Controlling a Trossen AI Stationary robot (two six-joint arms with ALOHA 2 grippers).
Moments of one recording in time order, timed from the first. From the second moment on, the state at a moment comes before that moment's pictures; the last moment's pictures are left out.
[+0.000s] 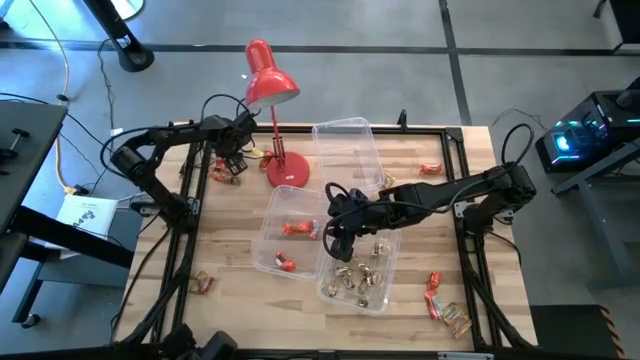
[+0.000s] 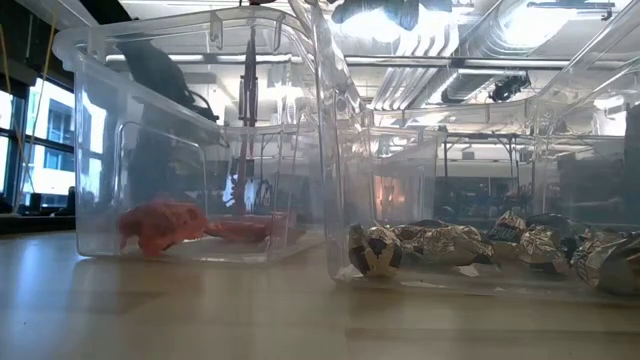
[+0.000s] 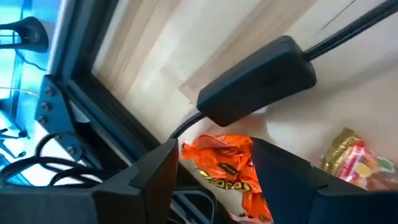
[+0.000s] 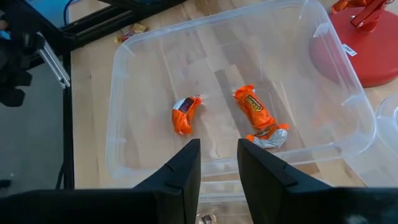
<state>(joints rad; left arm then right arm) 0.90 1.61 0.89 -0.81 -0.45 0.23 0.24 1.66 1.54 -0.68 0.19 0.53</state>
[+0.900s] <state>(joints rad) 0.90 1.66 0.89 -1.00 -0.42 0.22 0.28 1.66 1.54 -0.68 0.29 0.55</state>
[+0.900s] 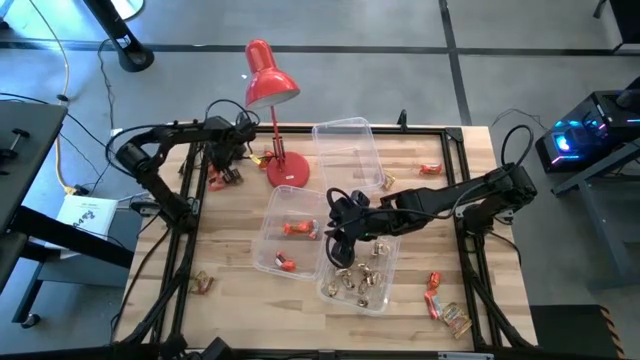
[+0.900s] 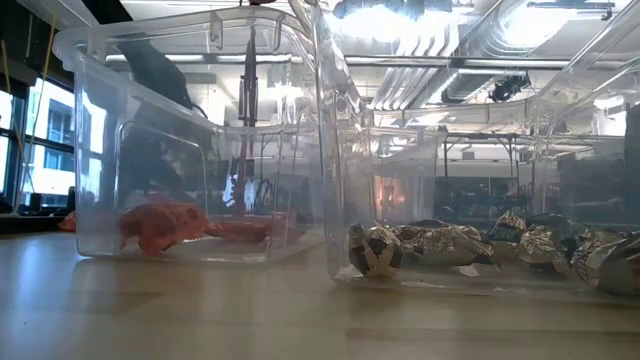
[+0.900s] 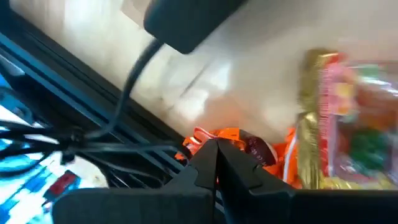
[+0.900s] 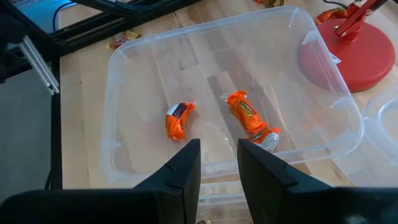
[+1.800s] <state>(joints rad) 0.88 1.43 0.90 -1.05 -0.30 0.10 0.28 1.66 1.54 -0.68 0.28 0.53</state>
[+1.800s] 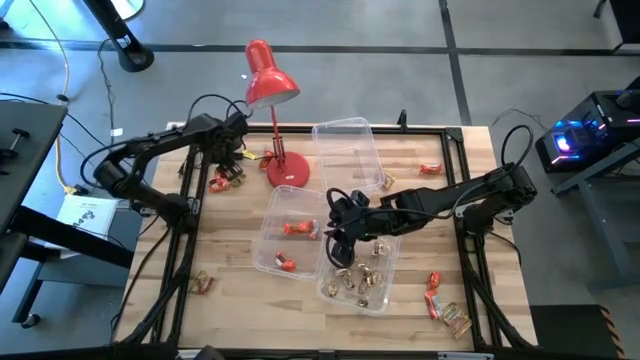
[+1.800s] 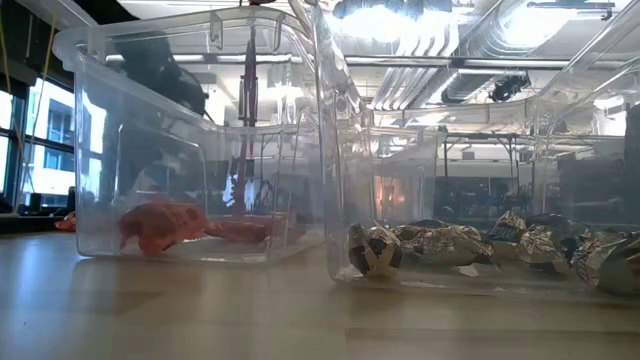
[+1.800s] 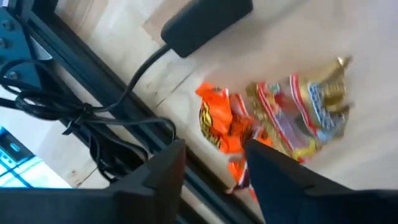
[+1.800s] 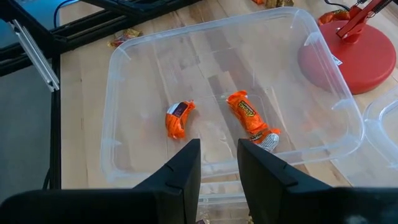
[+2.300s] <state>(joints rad) 0.87 1.67 0.90 -0.97 -0.36 0.01 0.30 1.66 1.54 -0.68 0.28 0.55</state>
